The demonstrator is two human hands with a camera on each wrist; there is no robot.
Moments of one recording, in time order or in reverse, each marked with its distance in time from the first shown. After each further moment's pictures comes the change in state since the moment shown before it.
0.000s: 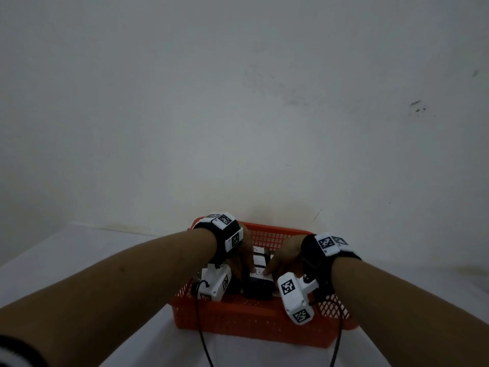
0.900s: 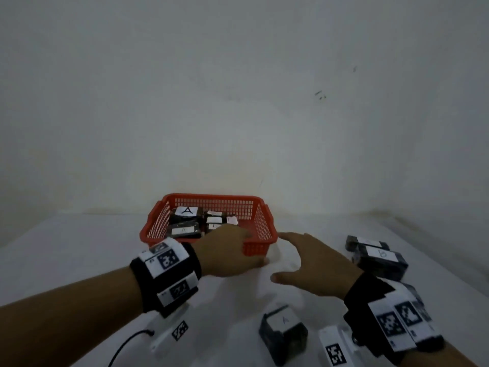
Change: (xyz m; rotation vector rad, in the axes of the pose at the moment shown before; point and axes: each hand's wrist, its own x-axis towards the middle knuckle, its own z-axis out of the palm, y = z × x) left_hand -0.214 0.079 0.144 0.126 0.388 0.576; right_hand -0.220 0.172 0.102 -0.119 0.575 -0.419
